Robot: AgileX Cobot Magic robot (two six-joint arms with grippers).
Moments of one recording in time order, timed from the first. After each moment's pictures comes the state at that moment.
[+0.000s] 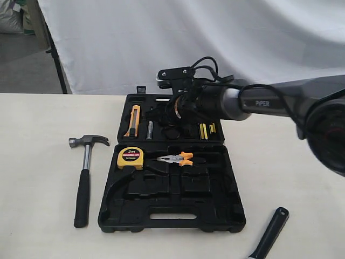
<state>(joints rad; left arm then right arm) 0.09 0.00 0.00 -0.02 0.27 0.00 0.69 2.28 -1.67 -0.78 0.28 0.95</state>
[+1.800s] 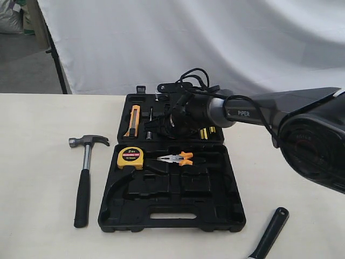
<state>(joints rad) 0.09 0.00 0.00 -0.02 0.27 0.00 0.71 2.40 -1.78 -0.58 0.42 0.83</state>
